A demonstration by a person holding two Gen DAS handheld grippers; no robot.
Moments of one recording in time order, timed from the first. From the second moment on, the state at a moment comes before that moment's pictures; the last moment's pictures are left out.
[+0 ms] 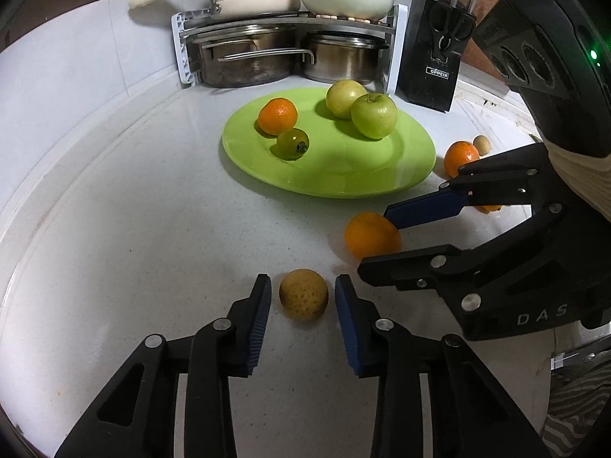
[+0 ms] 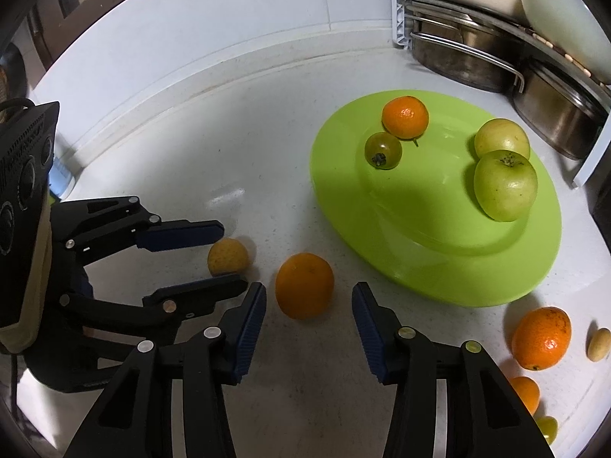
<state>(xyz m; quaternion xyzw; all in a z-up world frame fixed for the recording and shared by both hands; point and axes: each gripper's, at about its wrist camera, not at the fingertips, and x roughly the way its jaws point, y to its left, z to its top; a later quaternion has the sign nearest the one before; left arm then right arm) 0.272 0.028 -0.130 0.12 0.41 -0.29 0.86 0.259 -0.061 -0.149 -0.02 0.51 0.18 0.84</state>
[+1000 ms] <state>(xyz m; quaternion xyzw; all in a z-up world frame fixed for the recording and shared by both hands) 0.258 0.030 -0.109 0.08 0.41 -0.27 0.87 0.251 -0.063 -0.134 -0.02 0.49 0.18 0.85</state>
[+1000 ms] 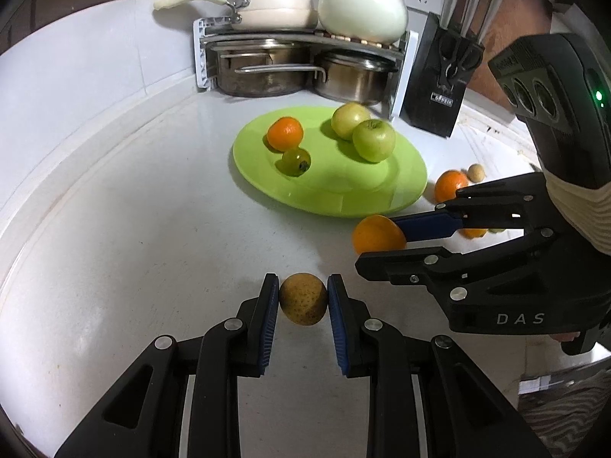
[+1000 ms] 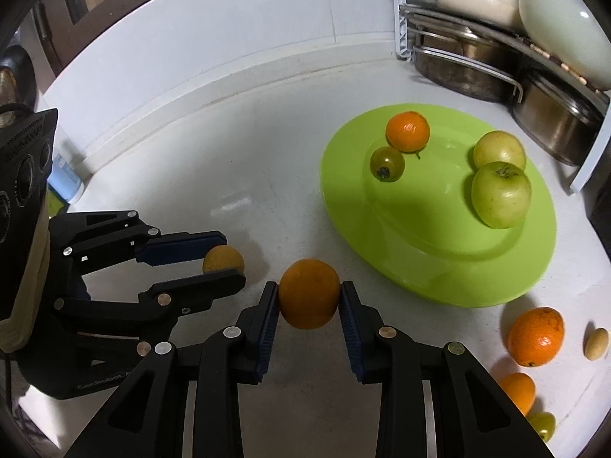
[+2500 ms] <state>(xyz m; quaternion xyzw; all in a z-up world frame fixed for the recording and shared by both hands) 0.306 -0.040 -0.007 0.06 0.31 -0.26 0.91 0.285 -0.145 -0.025 0.00 0.38 0.14 0.91</state>
